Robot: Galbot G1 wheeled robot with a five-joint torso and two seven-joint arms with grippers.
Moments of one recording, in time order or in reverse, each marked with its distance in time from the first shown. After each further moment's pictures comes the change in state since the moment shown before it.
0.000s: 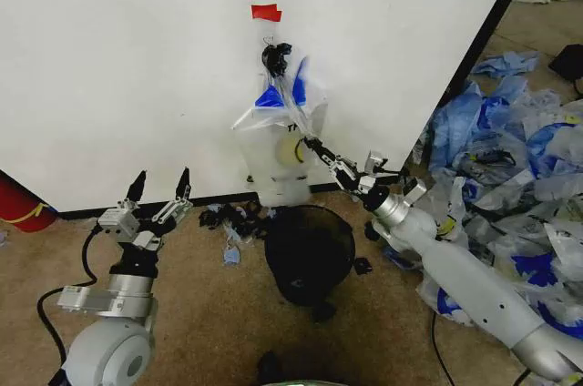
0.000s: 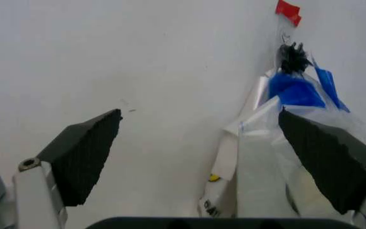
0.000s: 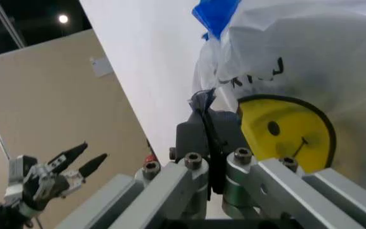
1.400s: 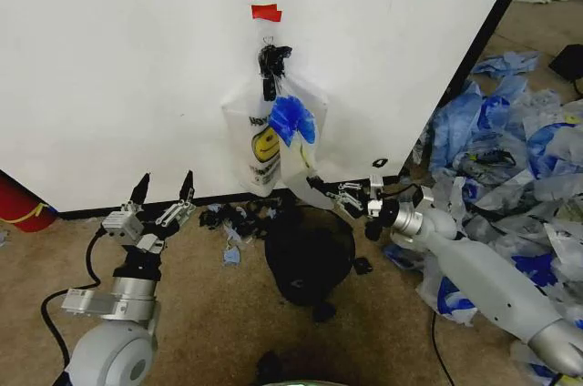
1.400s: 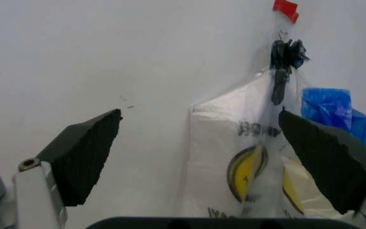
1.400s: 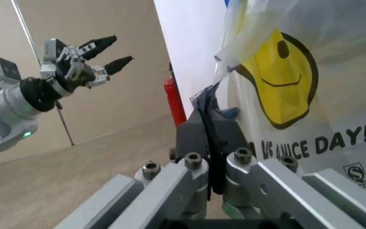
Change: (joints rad) left arm 0.011 -0.004 0.007 -0.002 0.013 -0.007 -0.001; right arm 0.043 -0.055 -0.017 -0.120 -0.245 -0.003 -0.230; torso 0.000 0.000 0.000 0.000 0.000
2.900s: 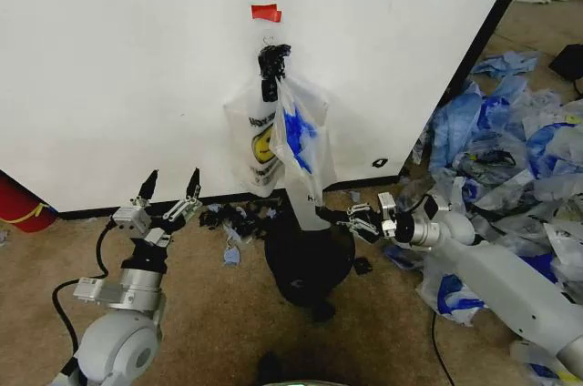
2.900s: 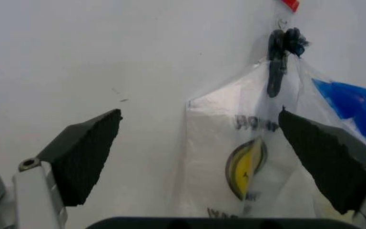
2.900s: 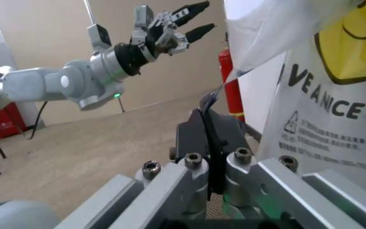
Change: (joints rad) left arm -0.058 0.025 0.043 0.040 -0.014 0.006 -0.004; right arm -0.057 -0.080 0.011 0.088 -0.061 -0.047 -0.173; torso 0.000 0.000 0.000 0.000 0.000
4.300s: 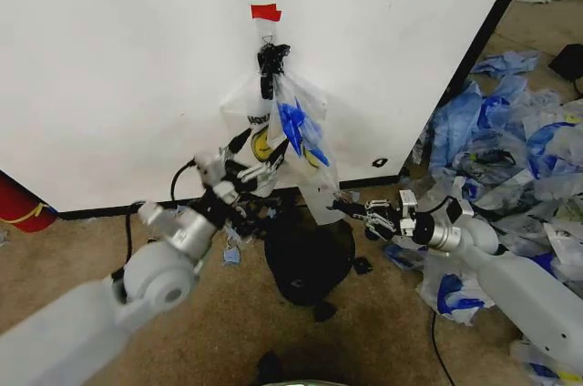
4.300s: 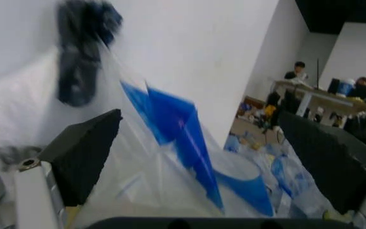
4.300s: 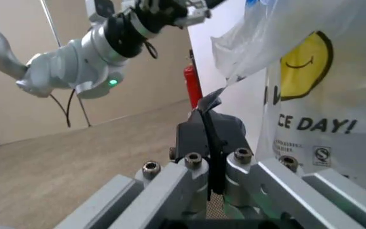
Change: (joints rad) left arm -0.854 0.283 0.747 0.106 -0.367 0.033 0.035; right arm -0.126 -0.052 0.158 0.068 0.034 0.009 0.082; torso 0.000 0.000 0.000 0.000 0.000
